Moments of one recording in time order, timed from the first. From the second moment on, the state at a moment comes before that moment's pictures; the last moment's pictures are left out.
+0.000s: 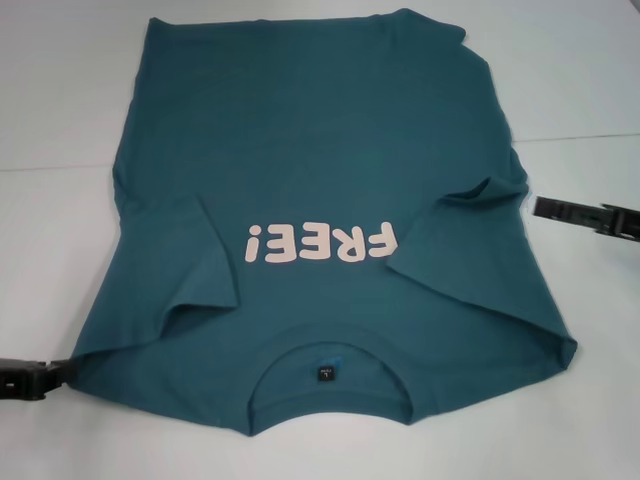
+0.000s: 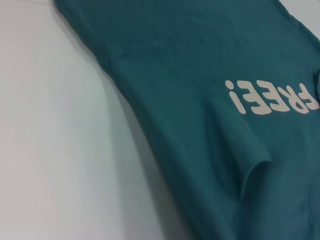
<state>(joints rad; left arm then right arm) -0.43 -2.11 0.58 0.95 2.41 1.40 -2.00 0.44 1.95 -0.74 -0.67 -1.84 -1.18 1.98</state>
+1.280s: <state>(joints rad) -0.42 -2.10 0.58 0.98 2.41 1.43 -1.99 0.46 1.87 -0.58 -0.57 -2.28 -1.46 2.30</state>
